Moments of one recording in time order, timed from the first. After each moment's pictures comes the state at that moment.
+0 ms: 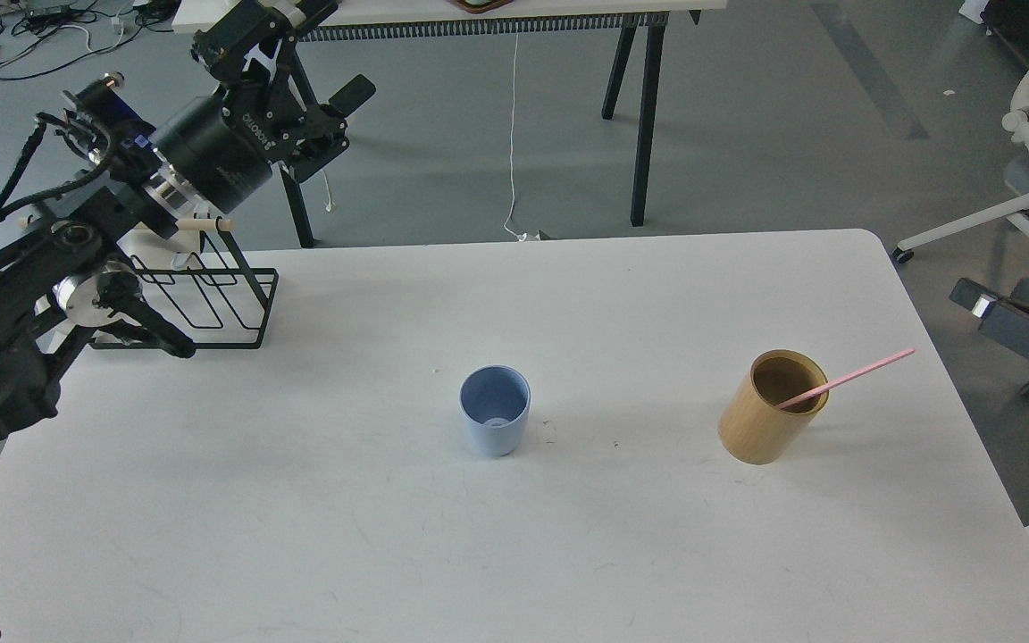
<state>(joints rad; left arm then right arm) -0.80 0.52 -0.73 -1.03 0.63 -0.49 -0.49 0.45 -1.26 0.37 1.40 -1.31 -0.32 0.49</state>
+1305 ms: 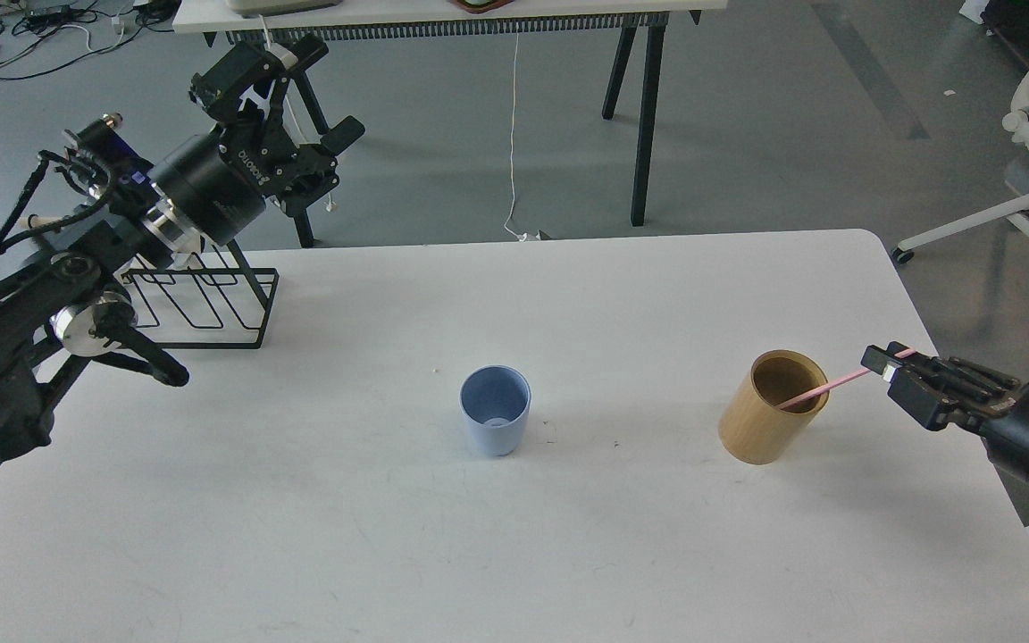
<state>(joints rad) -0.74 0.53 -0.73 -1.03 0.64 -0.49 -0.49 0.45 -1.14 0.26 1.41 -1.37 -0.37 0.49</state>
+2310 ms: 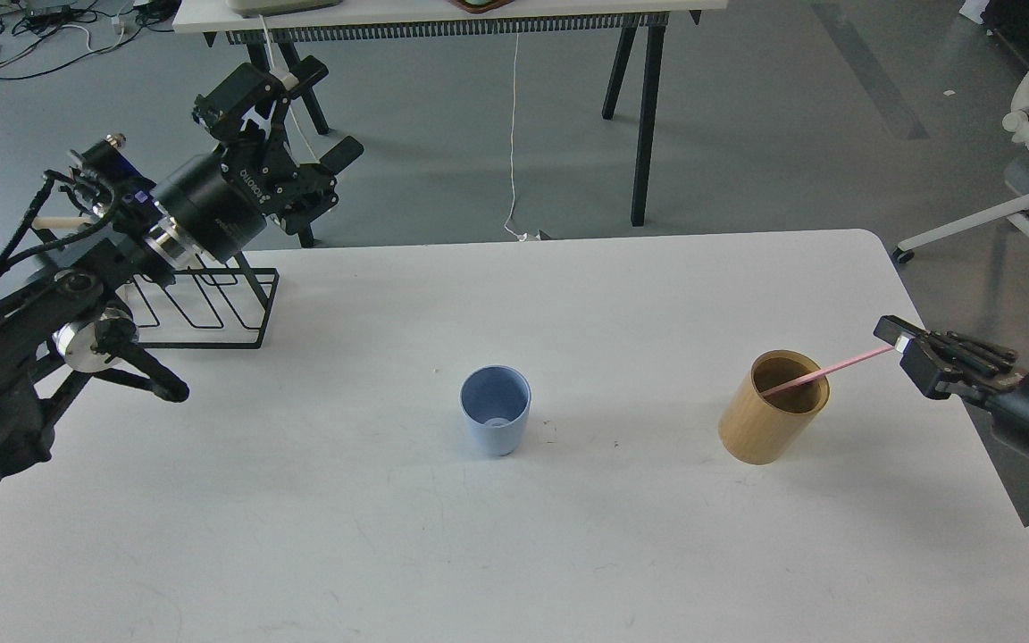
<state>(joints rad) -0.70 0.52 -0.73 -1.03 0.64 -0.49 -0.49 0.47 -1.14 0.32 1.42 -1.36 -0.36 0.49</state>
